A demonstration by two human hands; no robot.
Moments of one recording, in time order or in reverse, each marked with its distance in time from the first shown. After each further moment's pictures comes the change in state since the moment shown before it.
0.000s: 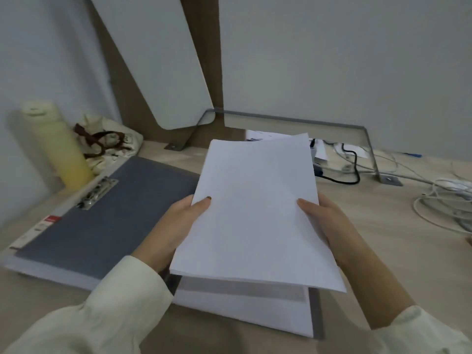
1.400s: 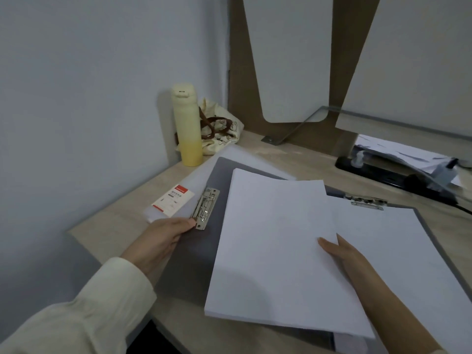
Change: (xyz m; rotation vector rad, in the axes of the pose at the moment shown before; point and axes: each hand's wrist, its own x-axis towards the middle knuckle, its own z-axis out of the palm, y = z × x) left_hand -0.035 -0.076 -0.188 -0.329 0.318 -0.225; right_hand 0.031 0.094 0.117 -0.056 -0.287 0.237
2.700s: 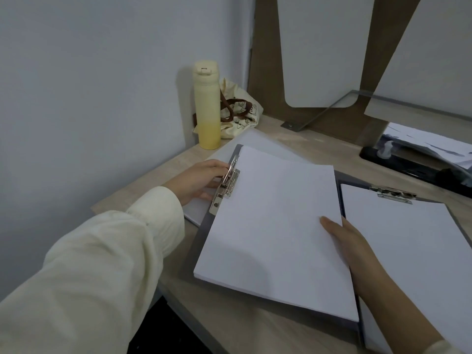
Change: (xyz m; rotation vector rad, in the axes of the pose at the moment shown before) left_hand 0.050 0.049 0.014 0.408 -0.111 0.135; right_hand -0.013 -0.005 0.050 -0.088 0.093 -0.022
